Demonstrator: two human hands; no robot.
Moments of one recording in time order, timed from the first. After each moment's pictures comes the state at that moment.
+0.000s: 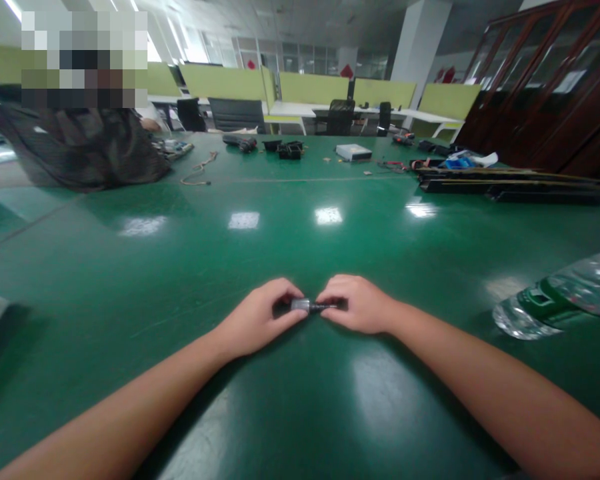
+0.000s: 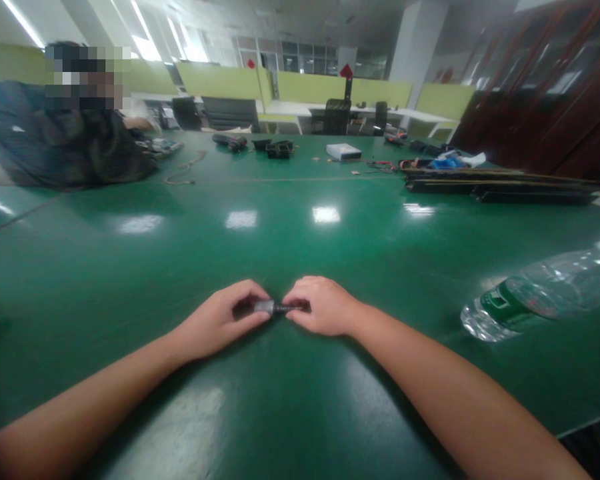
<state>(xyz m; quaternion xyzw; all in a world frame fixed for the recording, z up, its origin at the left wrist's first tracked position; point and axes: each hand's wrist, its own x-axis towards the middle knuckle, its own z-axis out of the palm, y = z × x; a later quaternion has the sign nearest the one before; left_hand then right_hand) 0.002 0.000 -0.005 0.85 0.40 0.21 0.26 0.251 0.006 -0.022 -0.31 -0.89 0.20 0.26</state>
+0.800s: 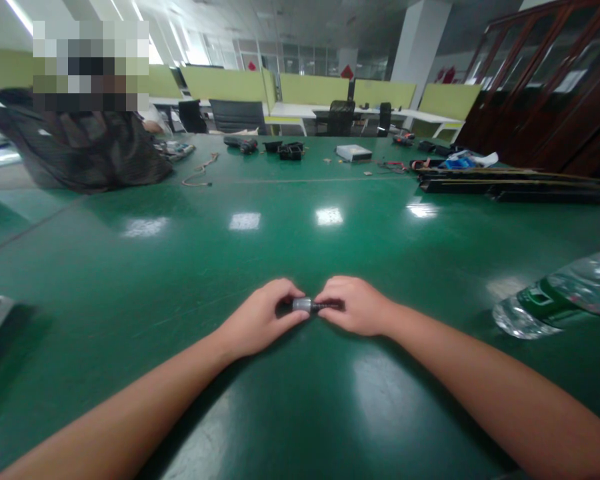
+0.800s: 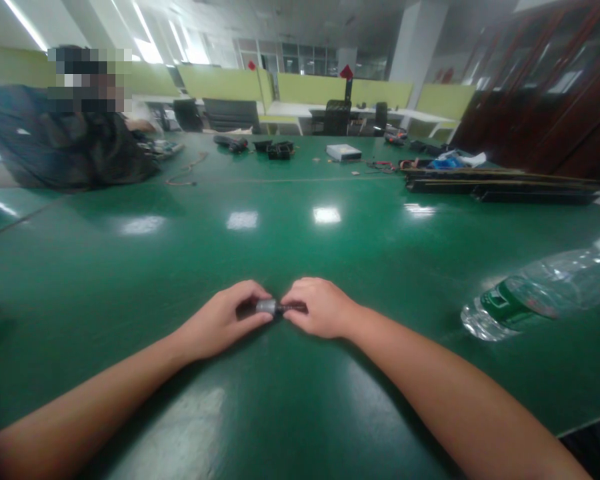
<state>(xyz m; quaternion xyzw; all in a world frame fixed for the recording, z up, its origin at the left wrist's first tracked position) 0.003 0.000 -0.007 0.85 0.41 0.21 0.25 0.245 0.003 -0.025 -0.31 -0.90 0.18 0.26</state>
